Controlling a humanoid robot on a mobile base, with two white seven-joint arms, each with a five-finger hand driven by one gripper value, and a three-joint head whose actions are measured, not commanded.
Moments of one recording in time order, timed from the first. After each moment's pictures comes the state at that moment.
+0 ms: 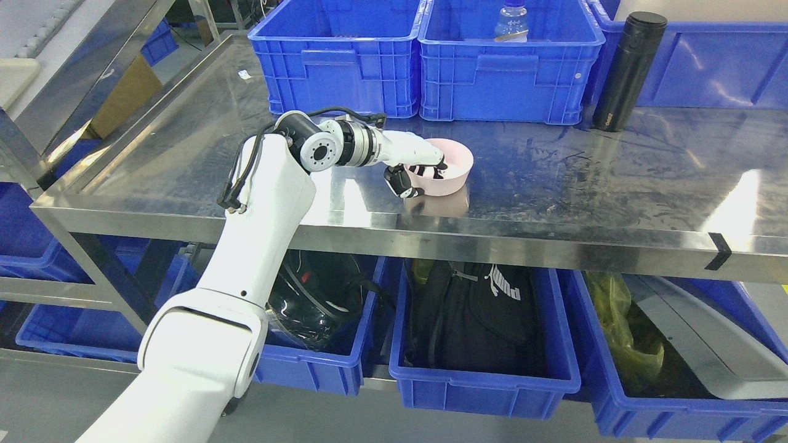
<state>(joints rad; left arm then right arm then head) -0.97 0.00 -0.25 -0.86 -0.97 -0.60 -0.94 0.00 0.00 0.05 0.00 0.05 -0.08 -0.02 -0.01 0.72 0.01</state>
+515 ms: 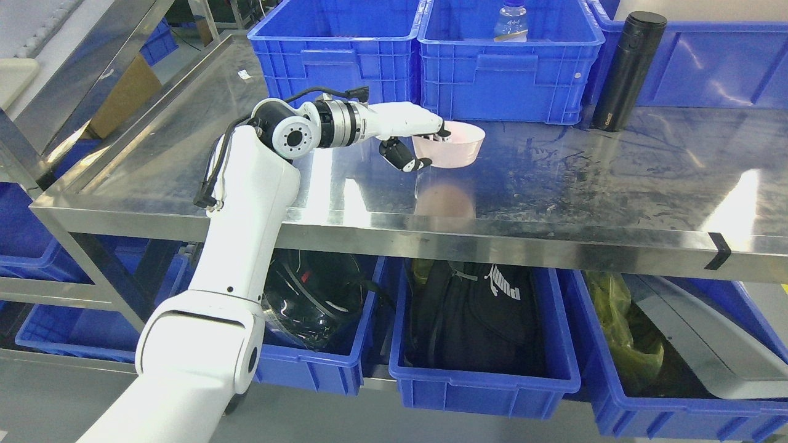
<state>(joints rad) -0.97 0.00 -0.11 -0.96 -0.84 -0.63 -0.93 0.00 0.00 0.05 0.00 0.05 -0.08 -0.02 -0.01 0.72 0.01</state>
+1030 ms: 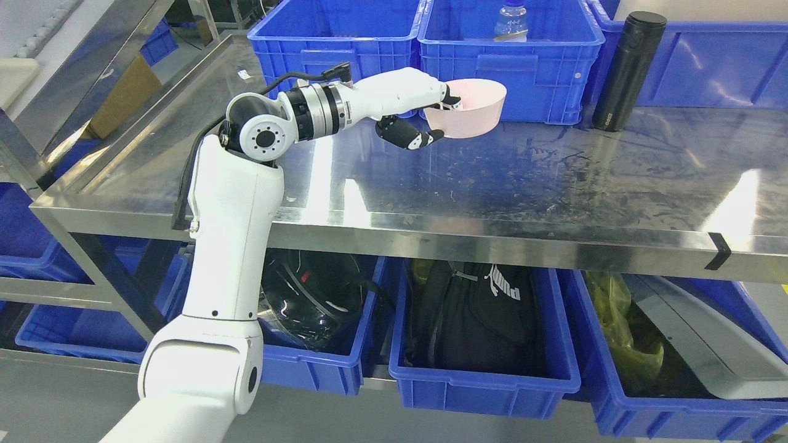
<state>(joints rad) -0.86 0.00 -0.04 -1.24 -0.69 -0.64 -0.97 0.00 0.00 0.05 0.00 0.05 -0.08 -0.02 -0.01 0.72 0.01</state>
